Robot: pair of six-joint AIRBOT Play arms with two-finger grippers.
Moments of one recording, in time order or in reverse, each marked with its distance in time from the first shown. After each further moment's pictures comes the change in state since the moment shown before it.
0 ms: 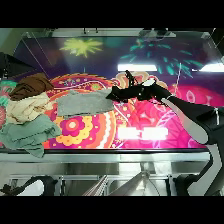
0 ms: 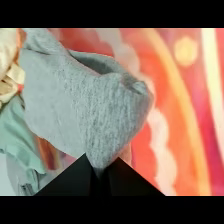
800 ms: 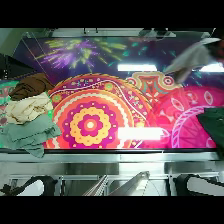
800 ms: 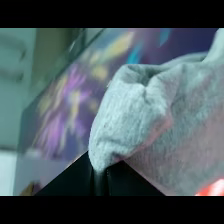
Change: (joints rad) left arm 0.000 0.000 0.000 0.000 -0.022 -0.001; right arm -0.888 0.543 0.052 -0.240 0.116 0.272
